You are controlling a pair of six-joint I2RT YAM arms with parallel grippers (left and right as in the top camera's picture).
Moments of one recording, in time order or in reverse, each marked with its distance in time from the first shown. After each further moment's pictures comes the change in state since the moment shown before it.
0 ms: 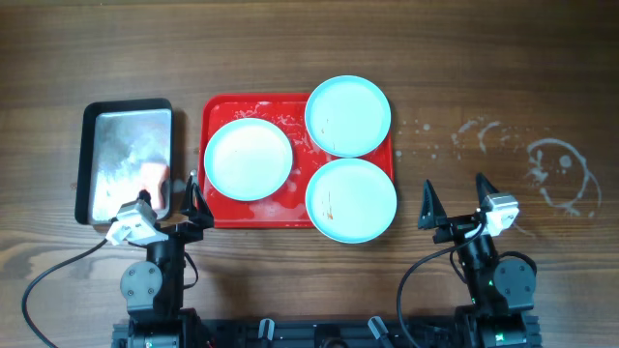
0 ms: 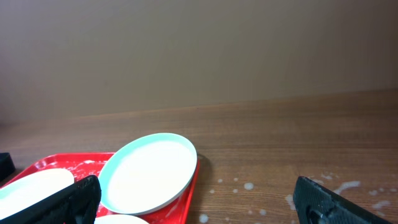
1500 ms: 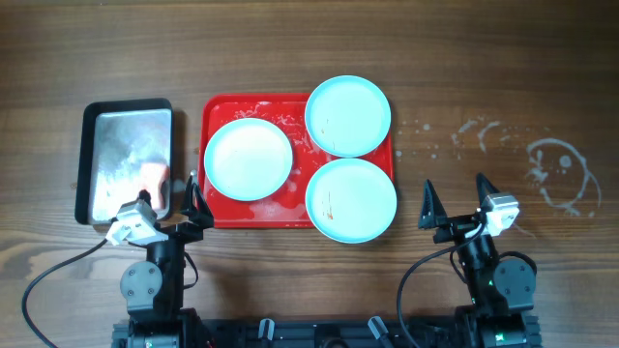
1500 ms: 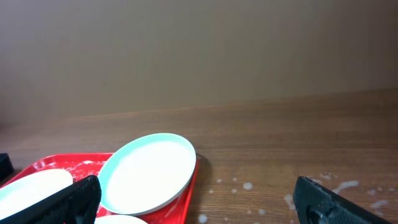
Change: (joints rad) left arm 0.000 0.000 0.000 0.000 0.000 0.000; right arm 0.000 0.000 0.000 0.000 0.005 0.000
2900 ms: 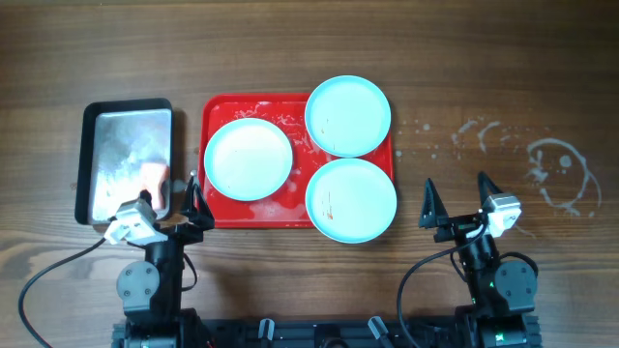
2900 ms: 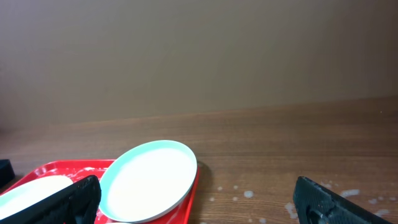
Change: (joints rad) left arm 0.000 0.010 0.060 -0.064 0.031 0.000; right arm 0.000 0.000 0.000 0.029 0.000 0.000
